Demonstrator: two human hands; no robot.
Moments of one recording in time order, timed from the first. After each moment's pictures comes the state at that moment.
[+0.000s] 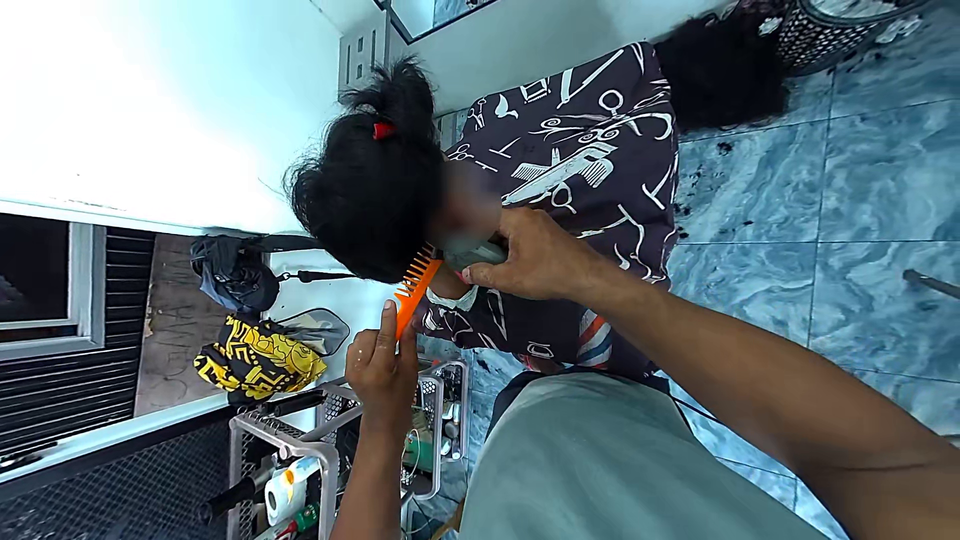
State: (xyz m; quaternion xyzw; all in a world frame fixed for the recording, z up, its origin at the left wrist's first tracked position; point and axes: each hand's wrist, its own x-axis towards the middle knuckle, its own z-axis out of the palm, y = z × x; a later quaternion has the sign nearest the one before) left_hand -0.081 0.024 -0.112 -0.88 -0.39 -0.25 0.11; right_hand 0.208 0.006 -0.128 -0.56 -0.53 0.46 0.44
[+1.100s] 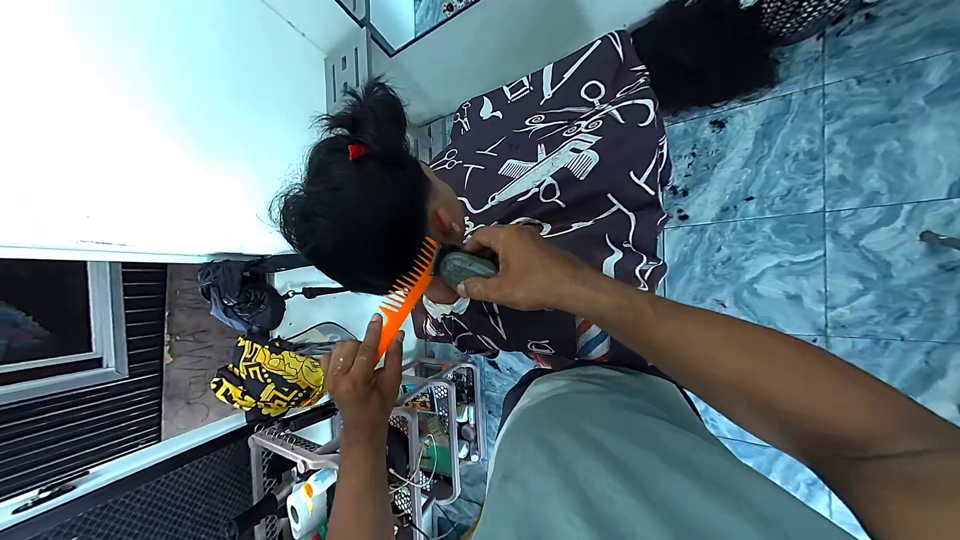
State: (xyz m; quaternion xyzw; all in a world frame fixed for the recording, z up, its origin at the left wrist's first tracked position) left_hand -0.102 0.040 -0.088 -0.91 -0.35 -0.19 0.09; right_hand 0.200 -0.012 -0.137 -0.59 -0.49 0.48 0.43
